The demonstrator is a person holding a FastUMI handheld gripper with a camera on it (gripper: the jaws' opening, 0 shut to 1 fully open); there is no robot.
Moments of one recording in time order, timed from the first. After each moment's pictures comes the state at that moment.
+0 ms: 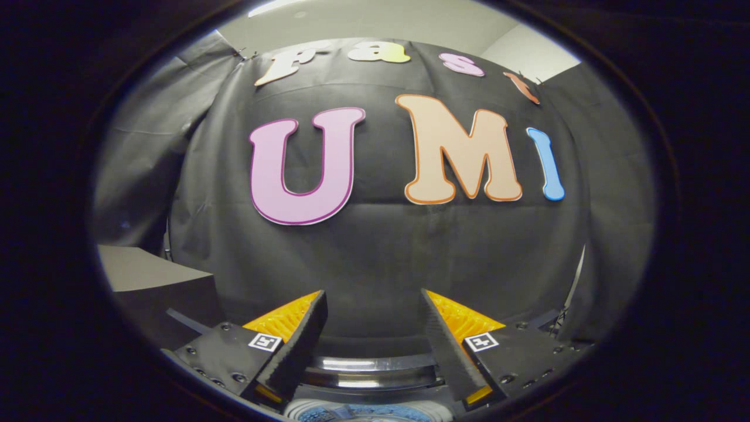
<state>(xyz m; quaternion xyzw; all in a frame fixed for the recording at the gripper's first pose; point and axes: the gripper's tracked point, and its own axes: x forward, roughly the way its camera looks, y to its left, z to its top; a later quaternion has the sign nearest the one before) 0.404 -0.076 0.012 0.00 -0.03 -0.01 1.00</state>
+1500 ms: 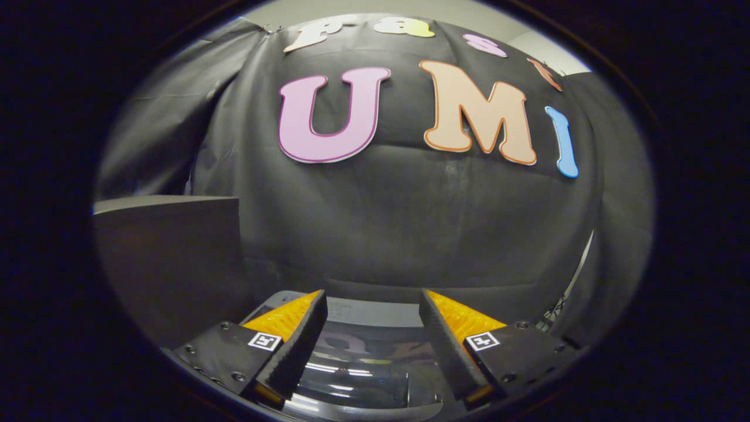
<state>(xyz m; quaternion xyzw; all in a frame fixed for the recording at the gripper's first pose) 0.350 -0.067 -0.064 -0.03 0.06 0.04 1.00</state>
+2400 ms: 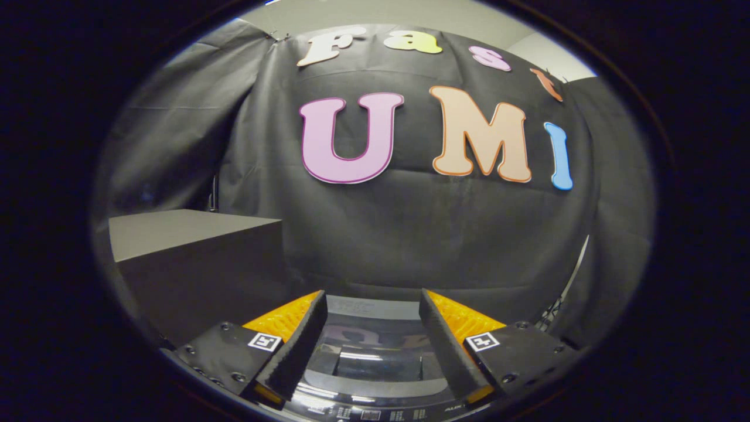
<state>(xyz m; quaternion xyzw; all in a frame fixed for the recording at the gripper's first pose) 0.262 -0.040 -0.023 -0.04 0.07 0.05 1.00</state>
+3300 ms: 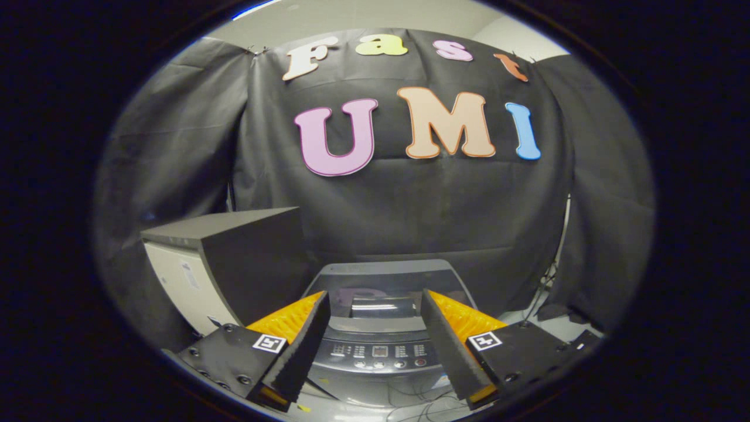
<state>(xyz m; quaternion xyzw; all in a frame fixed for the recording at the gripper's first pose) 0.125 -0.077 -0.040 0.00 0.11 0.02 0.99</state>
